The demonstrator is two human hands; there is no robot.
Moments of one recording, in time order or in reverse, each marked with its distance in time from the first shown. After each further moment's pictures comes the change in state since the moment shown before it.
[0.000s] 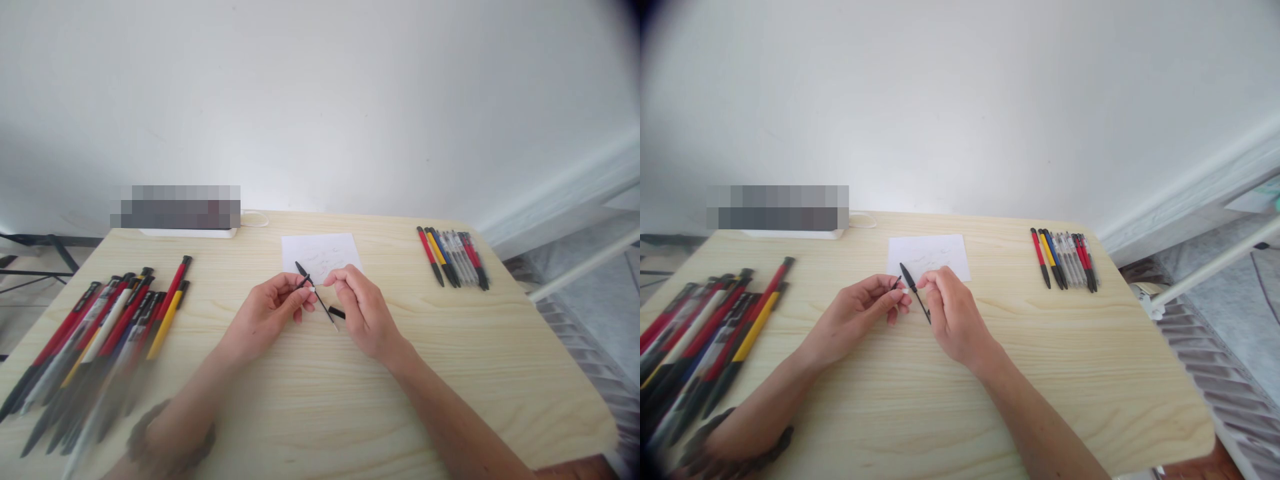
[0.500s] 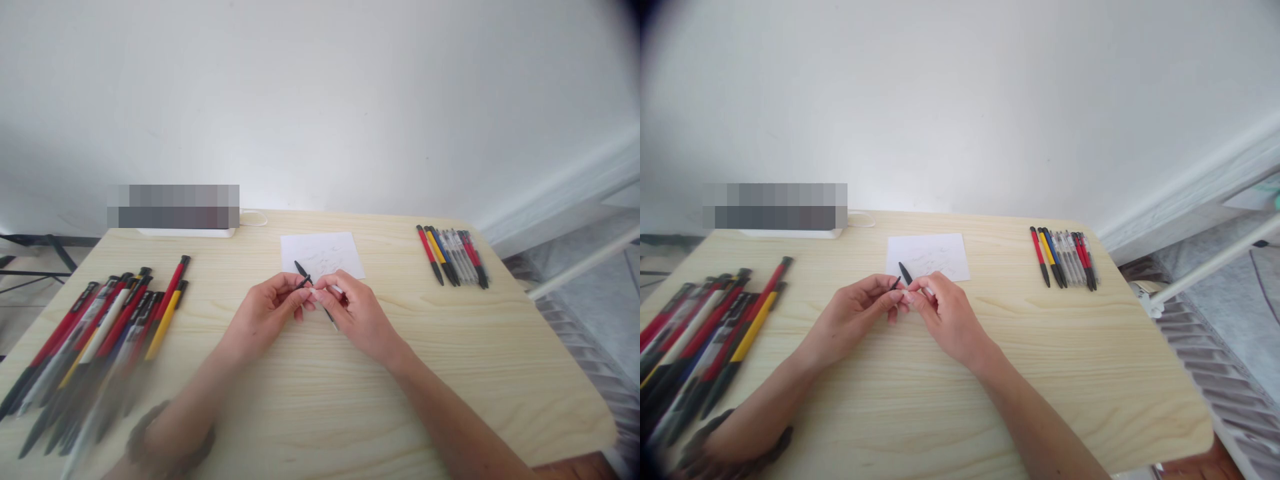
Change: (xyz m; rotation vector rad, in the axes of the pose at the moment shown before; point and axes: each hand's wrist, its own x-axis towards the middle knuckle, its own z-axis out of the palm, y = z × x) left_hand 0.000 -0.003 0.000 0.014 0.006 0.023; right_hand 0.001 0.002 0.007 0.069 -0.103 0.125
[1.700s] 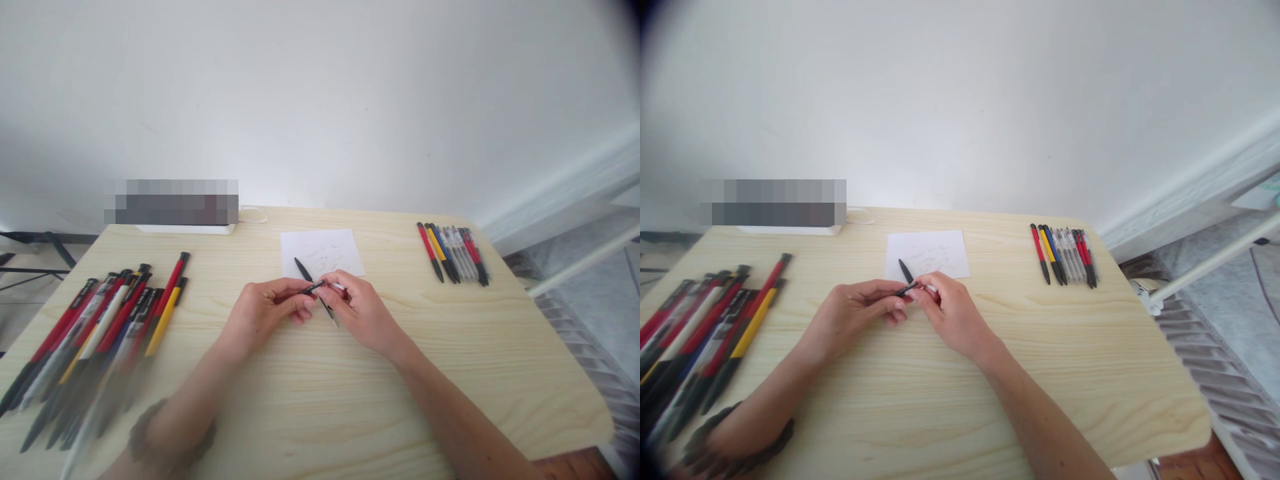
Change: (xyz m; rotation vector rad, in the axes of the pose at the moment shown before) left_hand -0.001 -0.006 -0.006 0.057 -0.004 -0.077; right_hand 0.000 0.006 -0.005 0.019 -0.096 0.060
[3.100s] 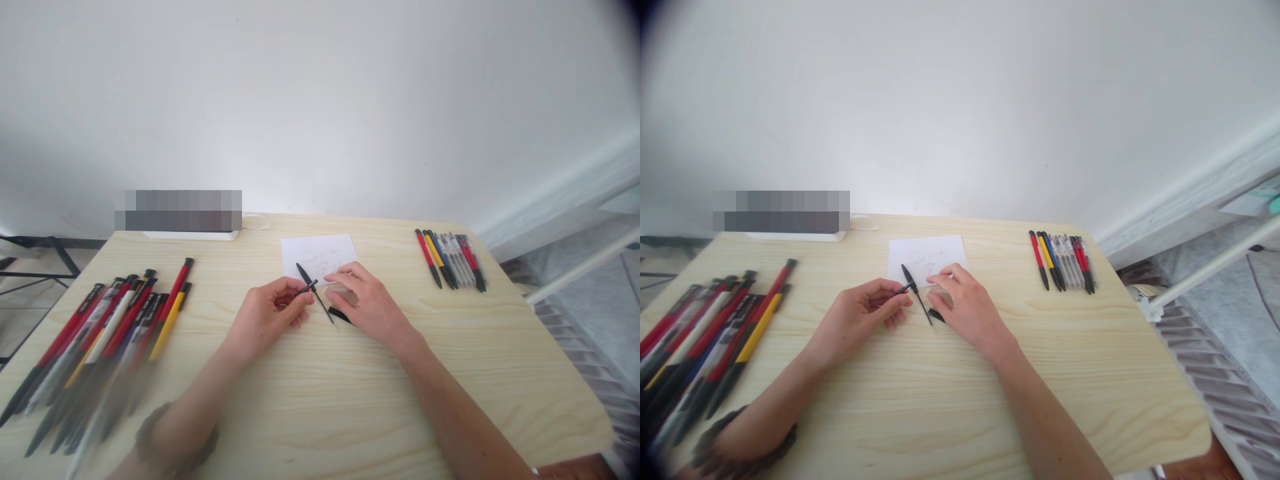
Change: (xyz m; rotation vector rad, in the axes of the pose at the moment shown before) left_hand 0.000 0.004 0.003 0.111 0.068 0.029; right_hand 0.004 0.013 -0.017 -0.411 0.074 -0.165
